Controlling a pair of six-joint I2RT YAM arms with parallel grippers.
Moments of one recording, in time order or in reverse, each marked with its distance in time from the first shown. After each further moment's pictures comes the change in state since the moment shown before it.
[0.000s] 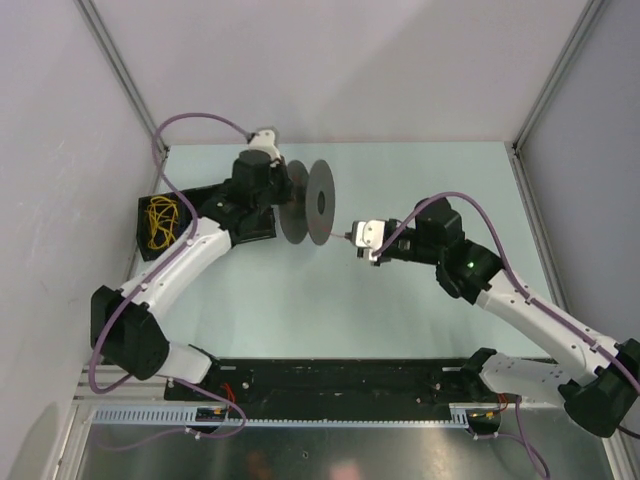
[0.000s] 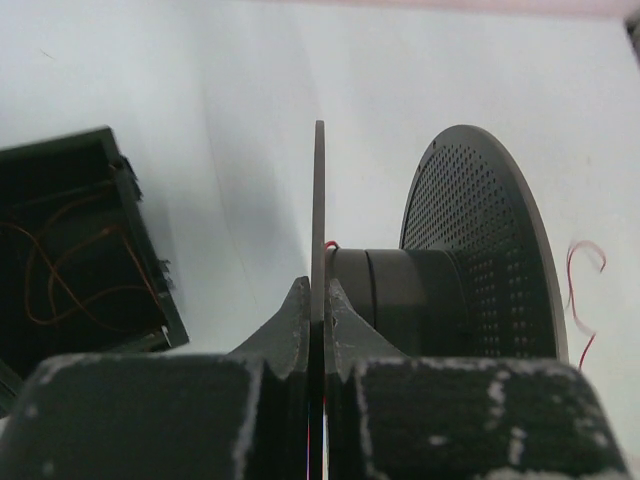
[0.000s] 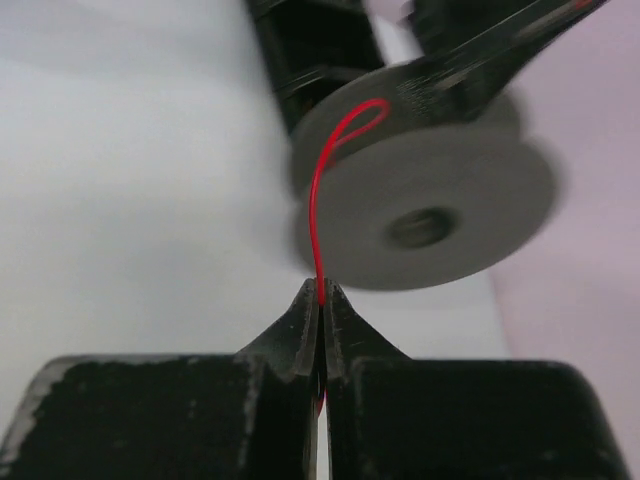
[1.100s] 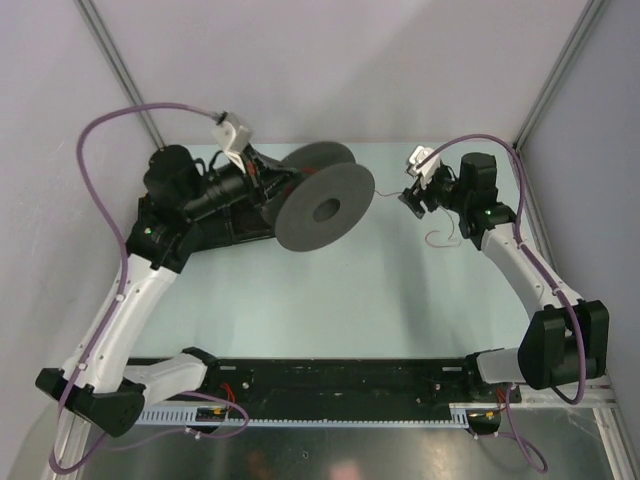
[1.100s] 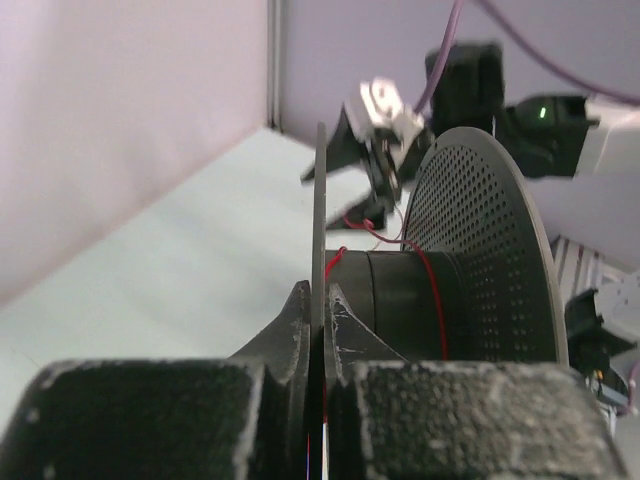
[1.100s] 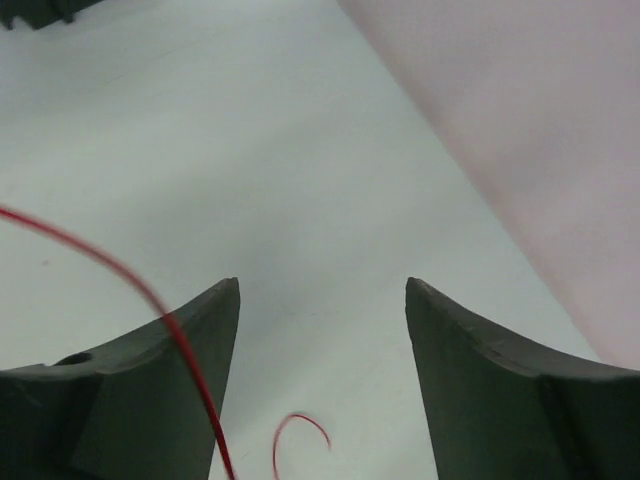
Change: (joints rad) left arm 0.031 -0.323 0.043 0.008 0.766 0.267; right arm -0.542 0.281 0.109 0.151 -0.031 0.130
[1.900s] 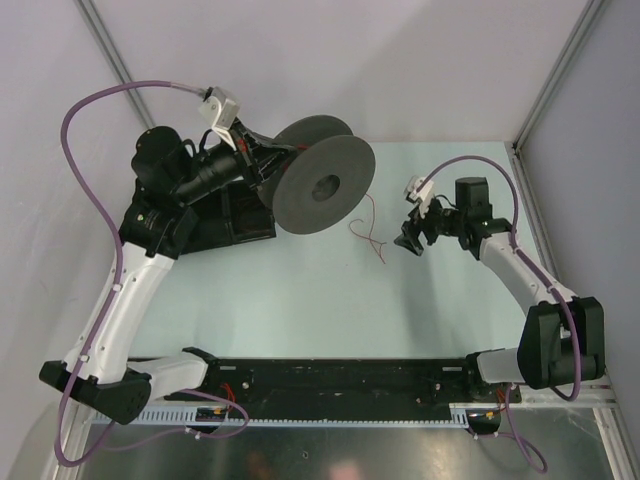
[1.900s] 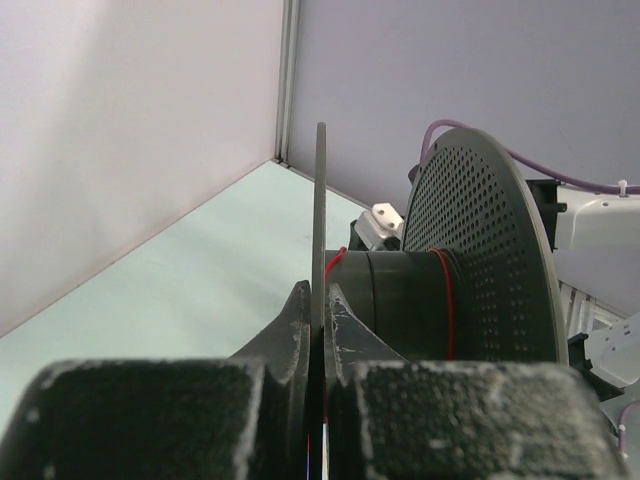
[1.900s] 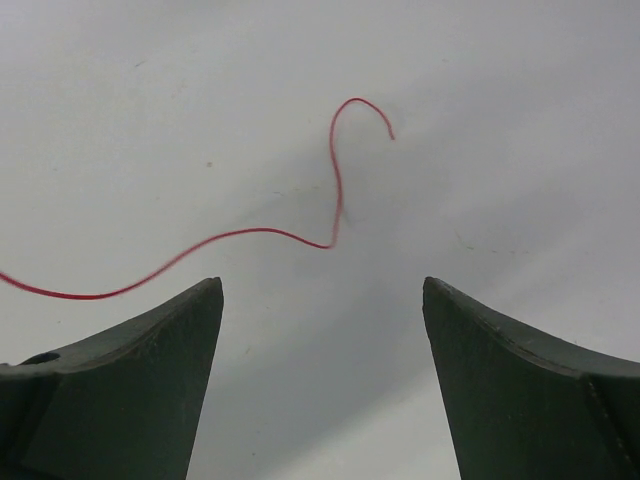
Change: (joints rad) left arm 0.044 0.076 0.200 0.001 -0.001 -0.082; right arm -0.031 0.004 -0.122 -0.219 -0.170 0.016
